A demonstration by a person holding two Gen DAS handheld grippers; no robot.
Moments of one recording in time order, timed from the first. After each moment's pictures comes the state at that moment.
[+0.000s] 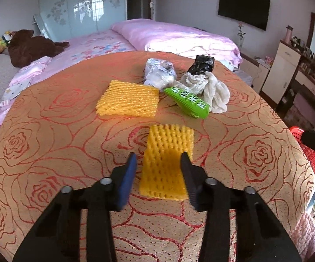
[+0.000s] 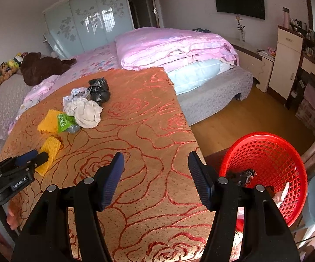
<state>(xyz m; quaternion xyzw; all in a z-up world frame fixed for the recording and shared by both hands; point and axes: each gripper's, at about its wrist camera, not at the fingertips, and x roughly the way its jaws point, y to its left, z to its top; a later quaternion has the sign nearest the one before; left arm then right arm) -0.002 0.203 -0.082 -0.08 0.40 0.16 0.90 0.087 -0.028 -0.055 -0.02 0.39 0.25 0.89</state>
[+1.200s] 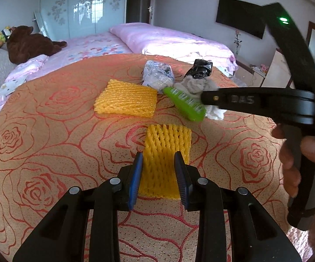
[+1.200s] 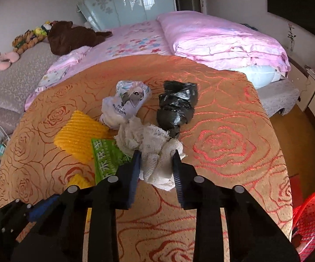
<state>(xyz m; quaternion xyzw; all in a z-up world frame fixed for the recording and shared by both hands) -0.011 0.205 -0.085 -0.11 0.38 0.15 0.91 0.140 0.128 -0.061 -0.08 0.42 0.36 0.83</state>
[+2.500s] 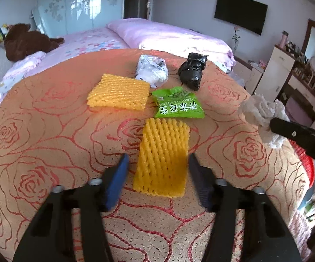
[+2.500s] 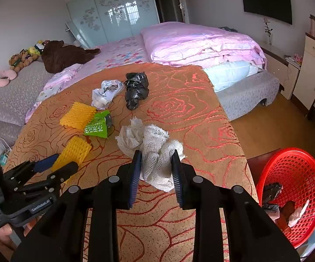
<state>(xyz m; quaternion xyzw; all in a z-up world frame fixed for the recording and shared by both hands) -0.007 0.195 -0.090 -0.10 0.39 0.14 0.90 0.090 0.019 -0.052 -0.03 0.39 0.33 0.86</state>
